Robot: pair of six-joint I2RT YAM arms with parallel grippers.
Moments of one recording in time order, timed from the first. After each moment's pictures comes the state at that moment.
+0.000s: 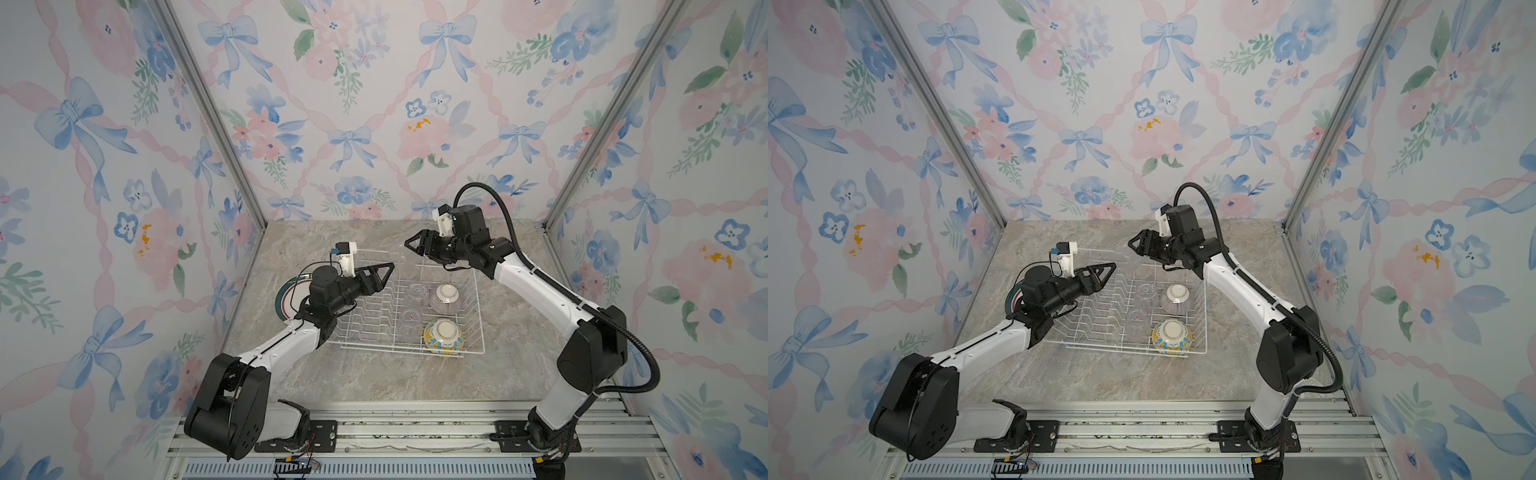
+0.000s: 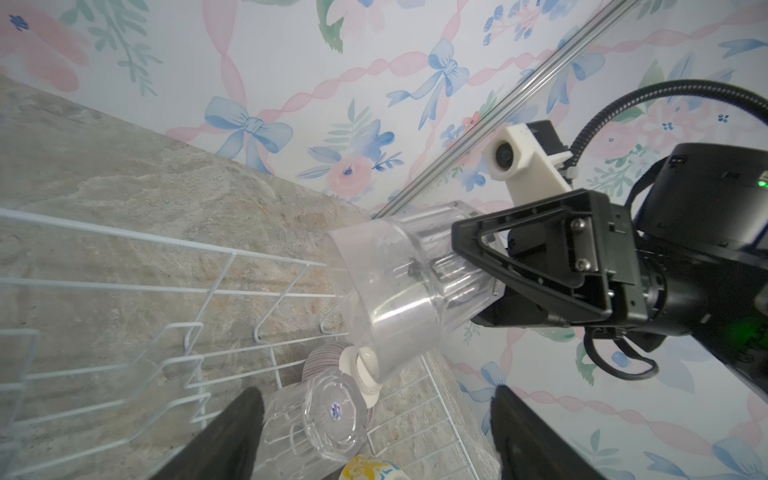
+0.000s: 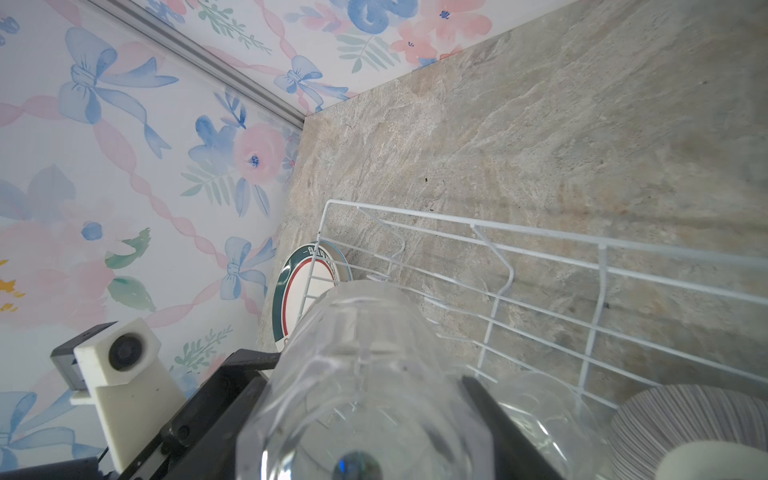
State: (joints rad) left arm -0.37 1.34 0.67 0.61 0.46 -0.76; right arm 0.52 1.73 1.58 -0.42 -0.36 0.71
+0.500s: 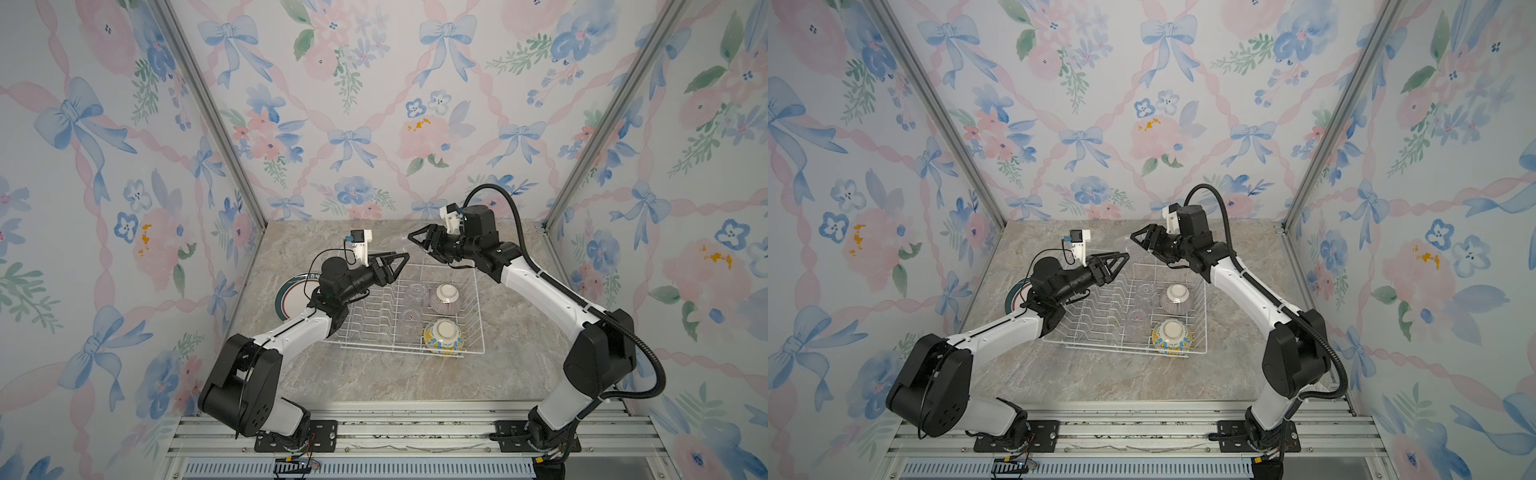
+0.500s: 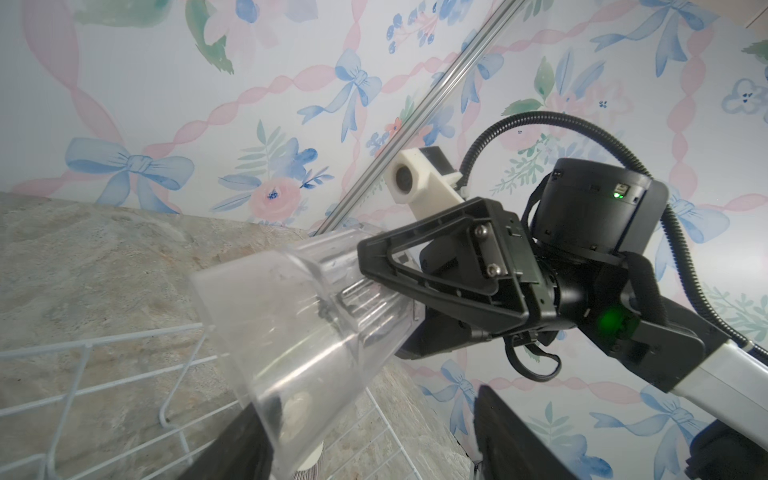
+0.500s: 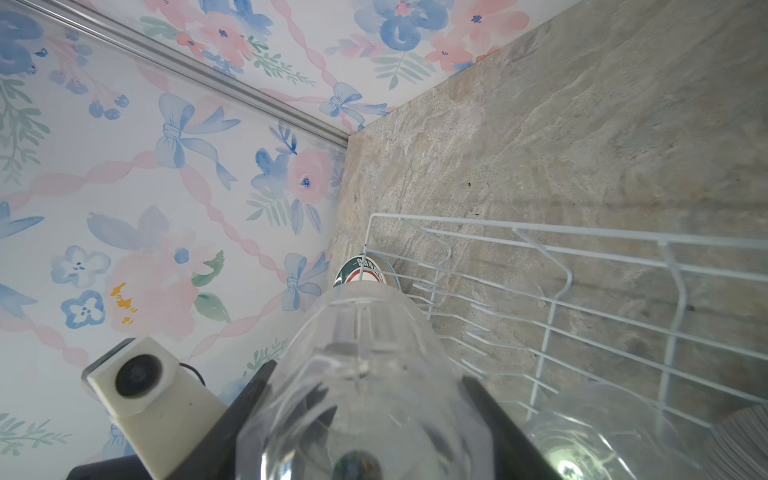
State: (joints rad) left arm -0.43 1.45 0.78 0.76 0.53 -0.76; right arm 0.48 1.69 1.49 -0.23 -0.49 0.88
